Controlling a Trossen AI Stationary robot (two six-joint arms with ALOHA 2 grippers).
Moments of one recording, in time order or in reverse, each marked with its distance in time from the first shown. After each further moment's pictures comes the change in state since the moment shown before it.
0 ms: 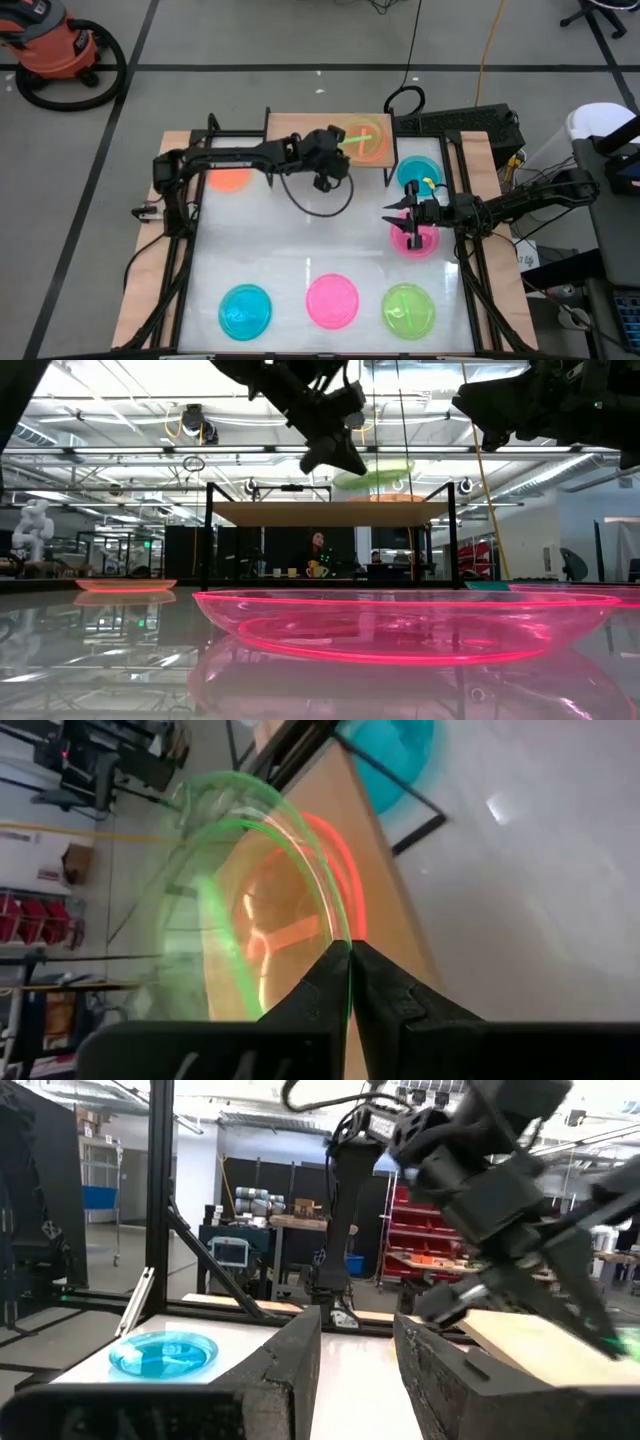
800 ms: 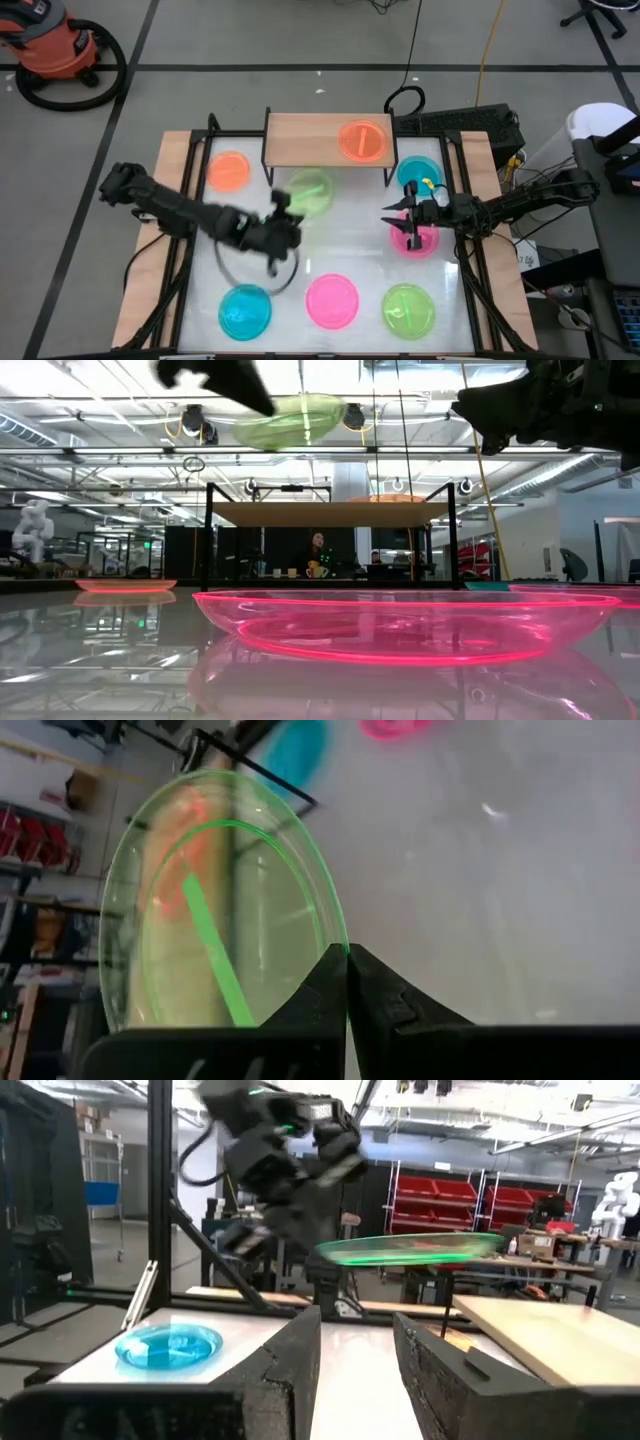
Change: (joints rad) left arm -0.571 -0.360 -0.321 -0.300 -0.525 -0.635; right arm 0.000 0.000 0.000 -0.020 0.000 0.023
